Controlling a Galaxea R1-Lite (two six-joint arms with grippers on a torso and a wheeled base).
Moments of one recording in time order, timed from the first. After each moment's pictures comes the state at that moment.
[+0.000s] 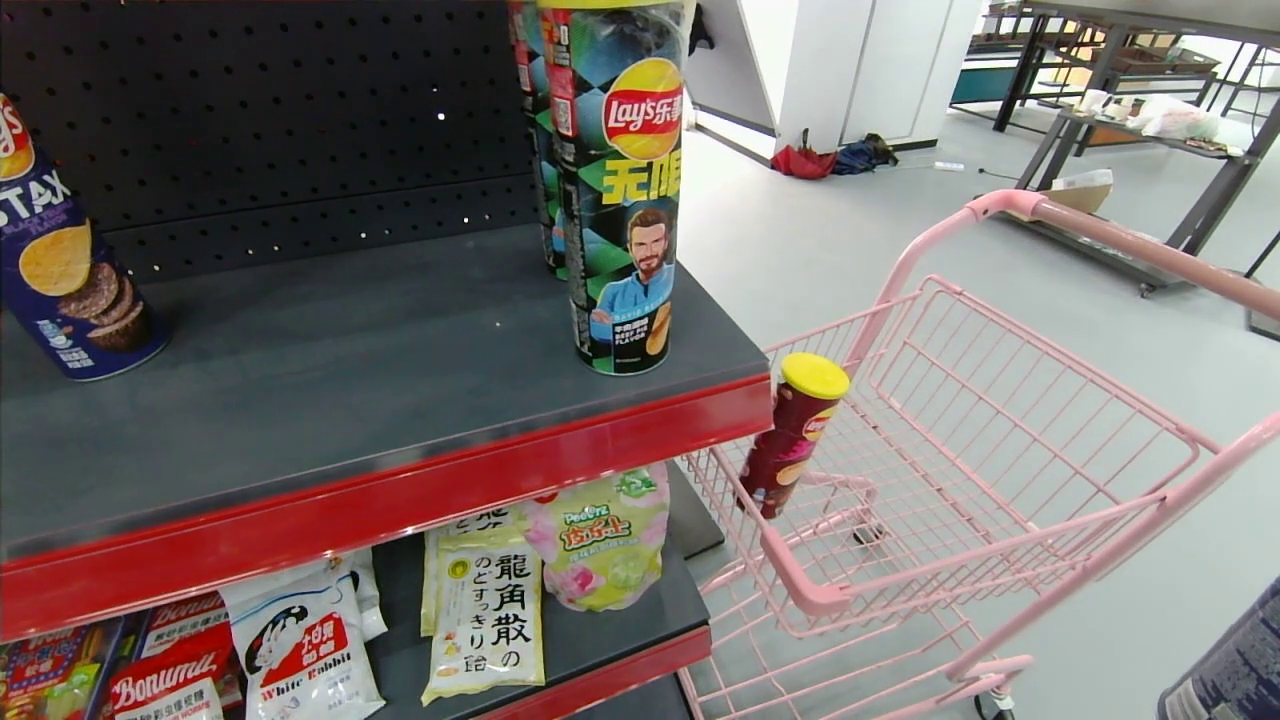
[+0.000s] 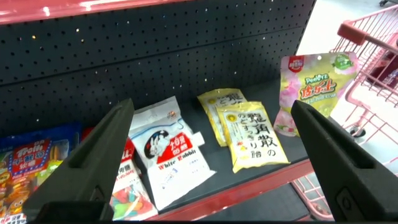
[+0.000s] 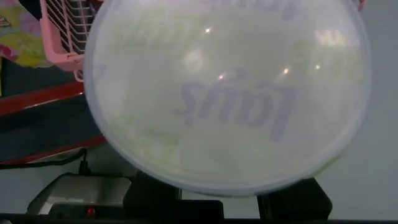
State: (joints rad) left arm 0.00 0.00 0.00 0.00 -0.01 0.01; right arm -0.02 0.67 -0.56 0.38 0.00 -0.09
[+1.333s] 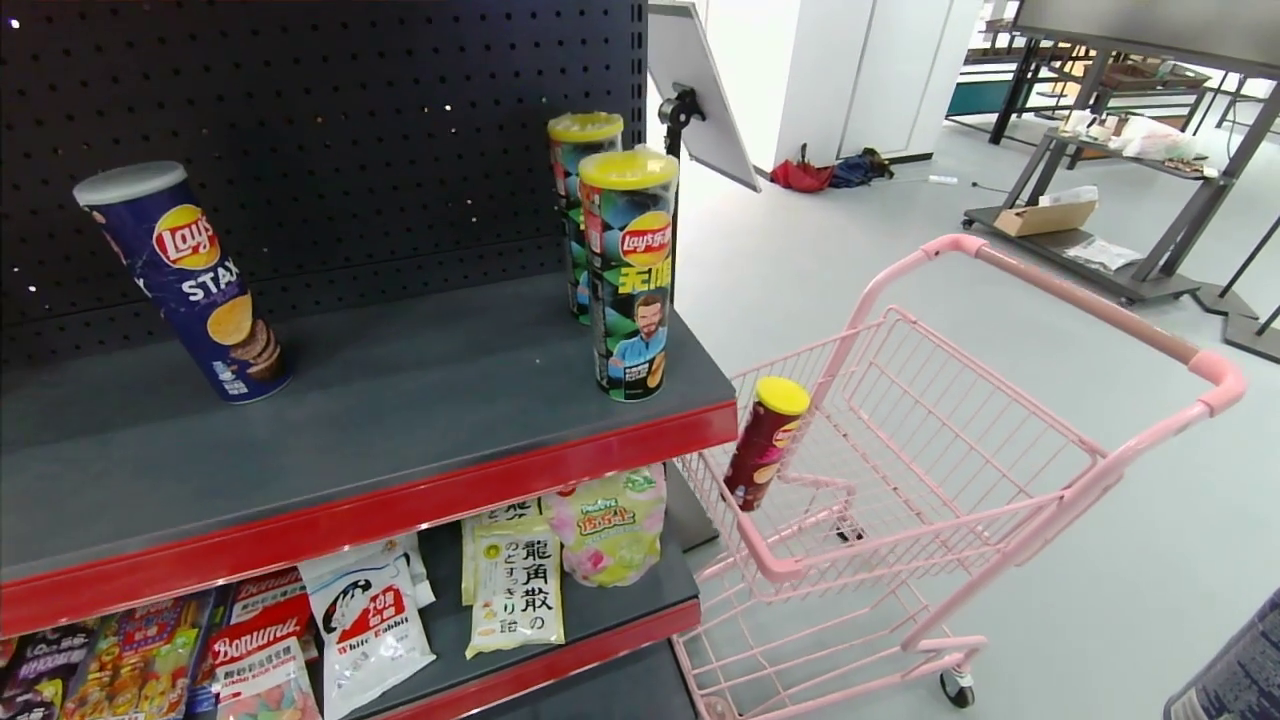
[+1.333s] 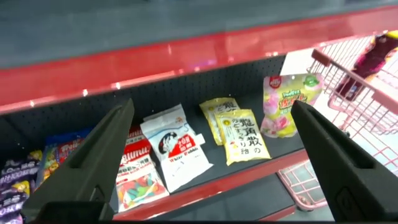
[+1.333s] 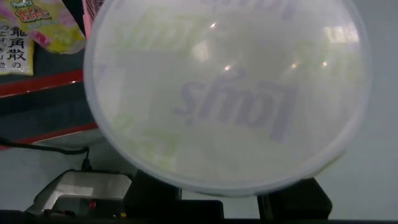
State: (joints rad) left arm 0.00 0.00 0.00 0.00 -0.01 0.01; right arm -0.02 0.65 -0.54 0.37 -0.01 -0.14
